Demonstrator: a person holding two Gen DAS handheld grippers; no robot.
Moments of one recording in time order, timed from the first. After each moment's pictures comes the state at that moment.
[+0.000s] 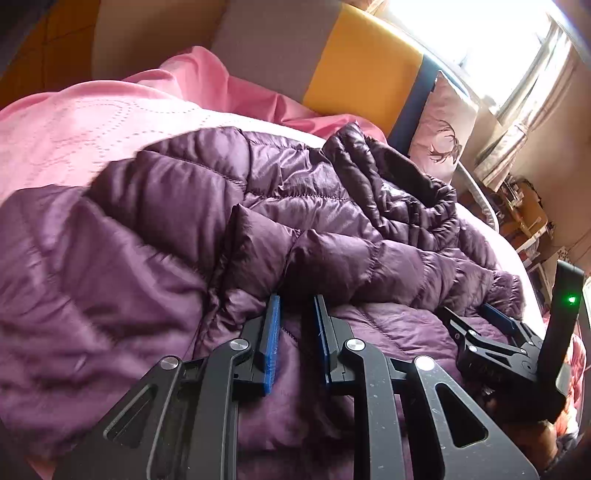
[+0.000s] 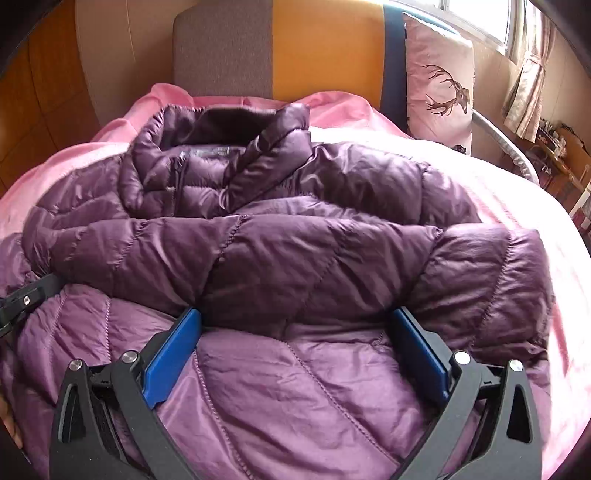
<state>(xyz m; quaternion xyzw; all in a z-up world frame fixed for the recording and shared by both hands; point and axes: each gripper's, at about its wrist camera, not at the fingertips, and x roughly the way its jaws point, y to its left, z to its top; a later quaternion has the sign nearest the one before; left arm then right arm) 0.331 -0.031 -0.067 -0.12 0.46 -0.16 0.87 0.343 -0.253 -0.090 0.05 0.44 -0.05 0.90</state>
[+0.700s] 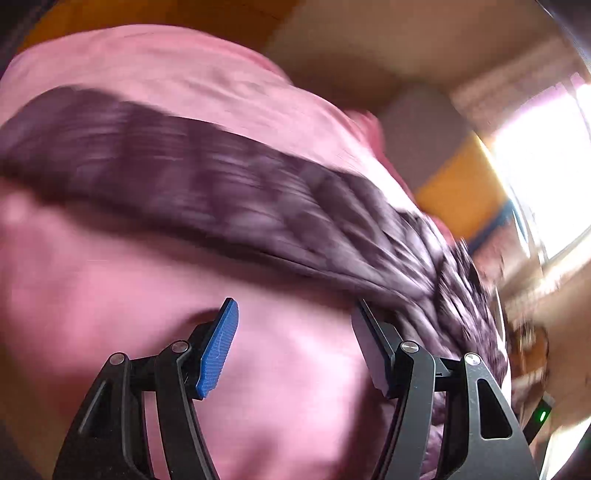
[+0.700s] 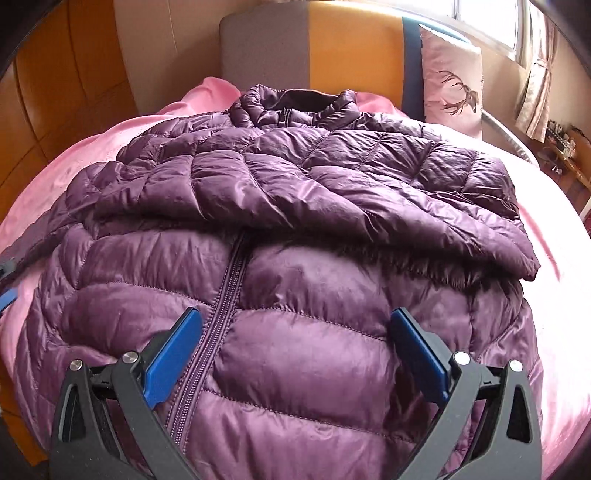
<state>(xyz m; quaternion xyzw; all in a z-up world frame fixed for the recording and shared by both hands) 0.148 0.210 -0.067 -0.34 0.38 0.06 0.86 0.211 -0.193 -0.096 0.04 0.42 0.01 0.90</state>
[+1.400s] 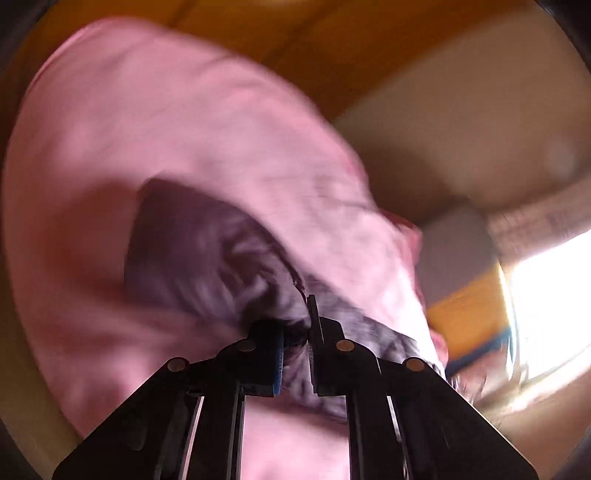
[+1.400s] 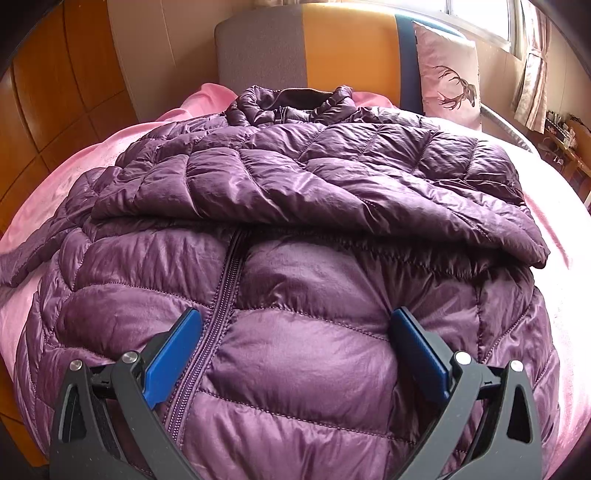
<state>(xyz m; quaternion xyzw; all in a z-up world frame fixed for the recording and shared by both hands) 0.151 0.334 -0.031 -0.43 0.27 0.12 0.85 0.212 -0.198 -0.104 0.06 0.42 0.01 0.91</state>
